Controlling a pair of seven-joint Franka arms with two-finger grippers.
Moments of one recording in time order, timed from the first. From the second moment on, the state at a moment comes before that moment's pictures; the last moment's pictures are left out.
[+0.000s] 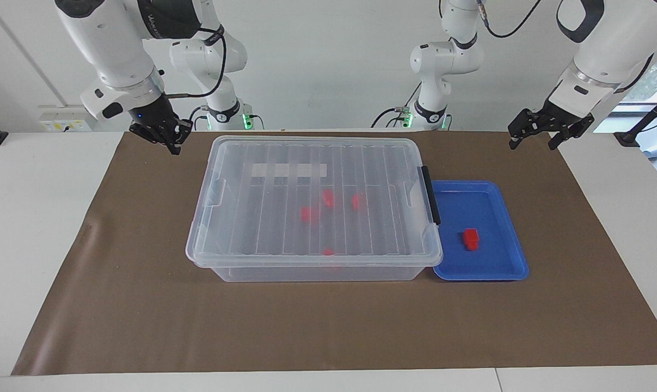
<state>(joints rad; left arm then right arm) -0.01 0.00 -0.02 -1.55 -0.02 1.50 0.06 0.03 -0.03 0.02 -1.63 0.01 1.49 0.13</state>
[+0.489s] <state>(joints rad) -0.01 0.00 -0.02 -1.55 -0.02 1.50 0.06 -0.06 -0.03 0.01 -1.60 0.01 1.43 0.07</state>
